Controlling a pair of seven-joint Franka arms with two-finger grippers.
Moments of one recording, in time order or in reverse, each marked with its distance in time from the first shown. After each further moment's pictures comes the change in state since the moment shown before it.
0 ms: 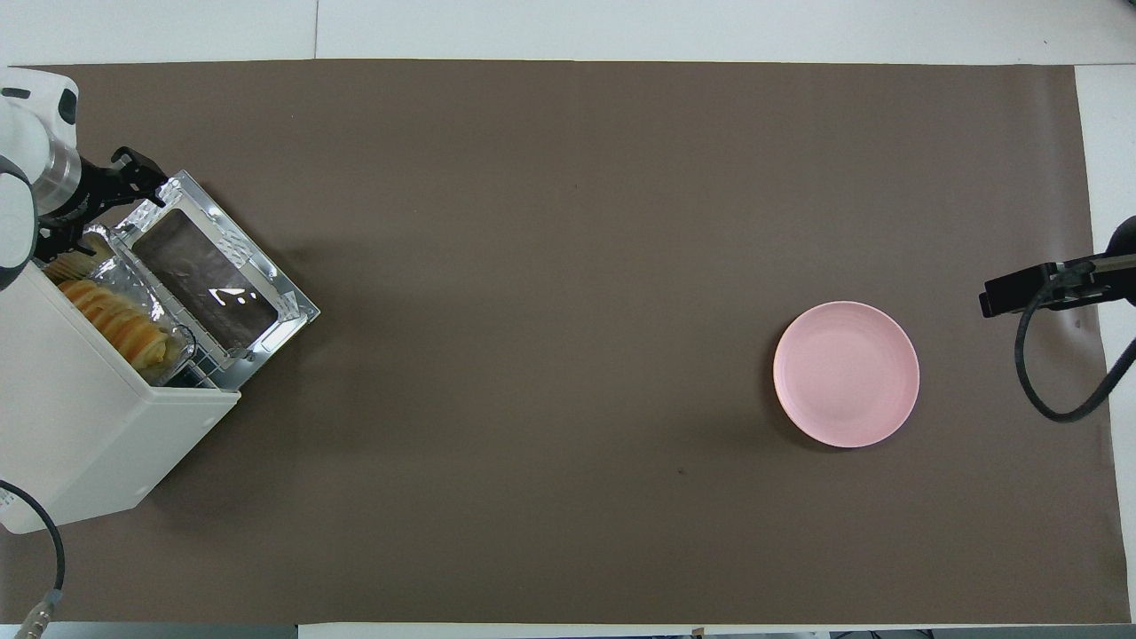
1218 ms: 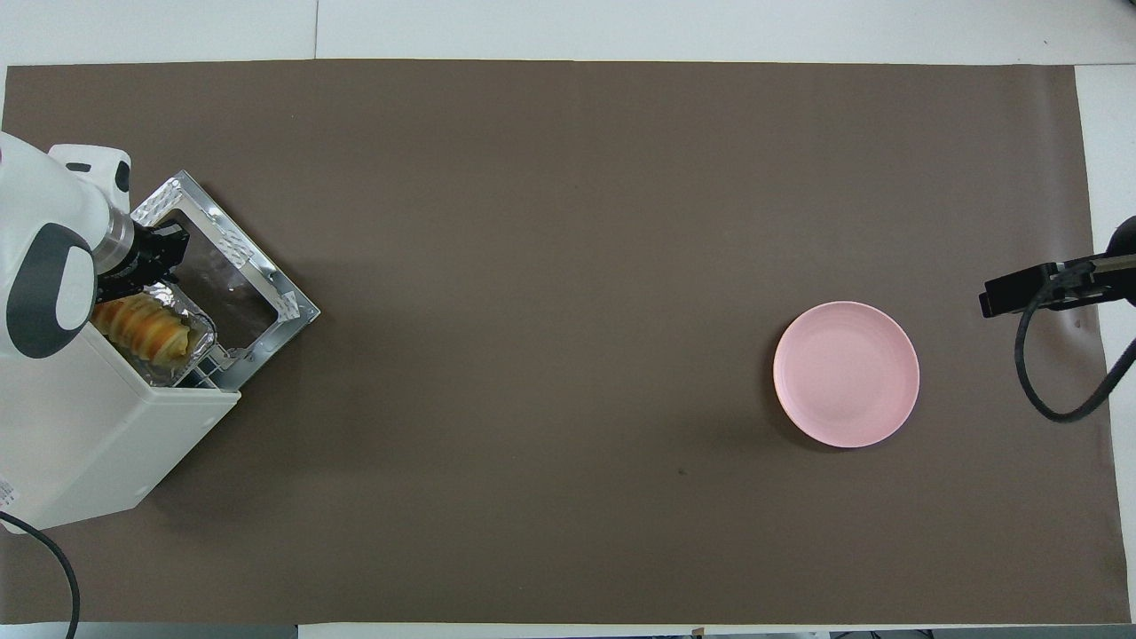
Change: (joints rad) left arm -0.024 -0.068 -0.019 -0.194 0.005 0.094 -0.021; right arm 0.000 0.000 0.000 0.000 0.000 0.000 0.000
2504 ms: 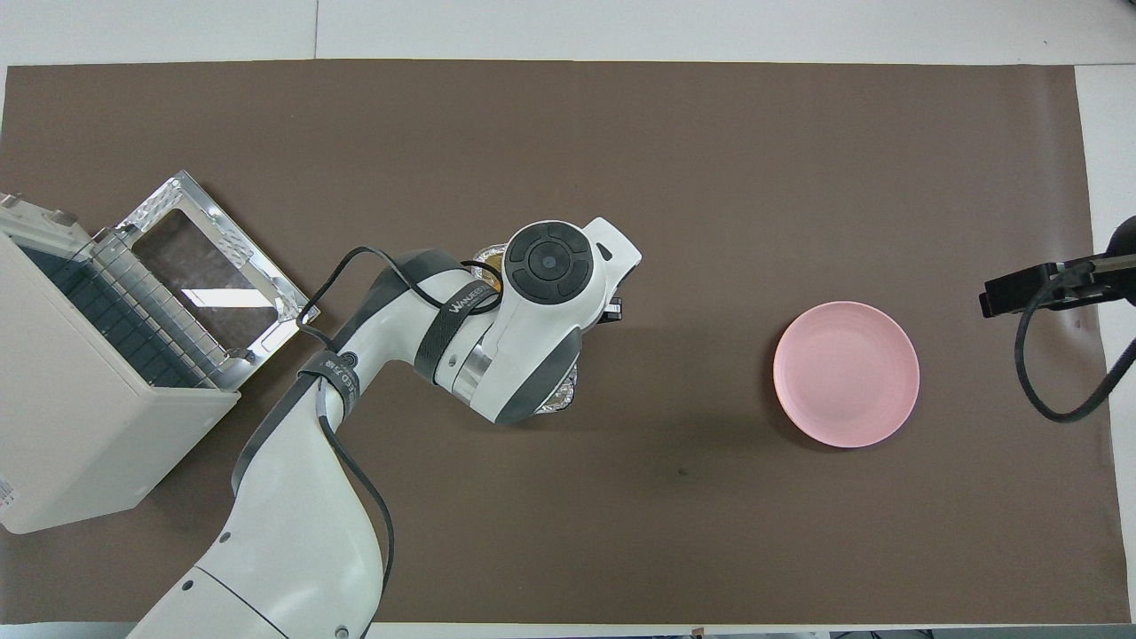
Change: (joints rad) left arm -0.681 0.265 -0.022 0.216 -0.237 0.120 0.122; right arm 0.000 0.000 0.000 0.000 0.000 0.000 0.000
